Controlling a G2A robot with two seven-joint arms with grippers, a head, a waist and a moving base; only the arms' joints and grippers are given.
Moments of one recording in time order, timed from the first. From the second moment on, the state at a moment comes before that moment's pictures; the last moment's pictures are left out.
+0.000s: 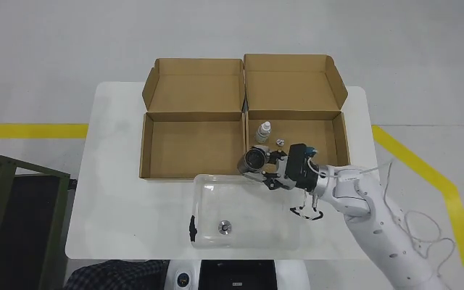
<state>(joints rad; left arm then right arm) -0.01 -0.37 -0.75 -1.25 2.03 -0.40 0.22 -1.19 -1.04 1.14 -1.80 -0.93 -0.80 0.17</state>
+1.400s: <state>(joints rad) -0.01 -0.37 -0.75 -1.25 2.03 -0.40 0.22 -0.73 -1.23 0.71 -1.43 -1.19 -0.41 0.33</state>
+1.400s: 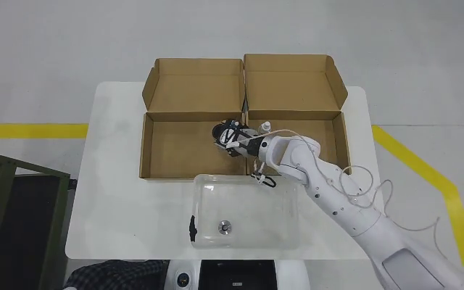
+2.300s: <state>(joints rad) -0.01 -0.37 -0.75 -1.25 2.03 -0.40 0.22 -0.62 -1.34 0.62 -1.20 -1.23 -0.36 0.39</state>
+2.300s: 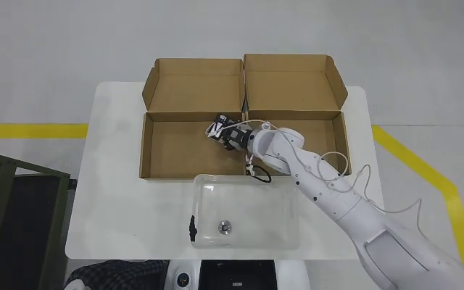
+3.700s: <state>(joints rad) -0.01 -0.37 -0.75 -1.25 2.03 -0.40 0.22 -1.16 -1.20 0.91 -1.97 -1.41 -0.72 0.48</state>
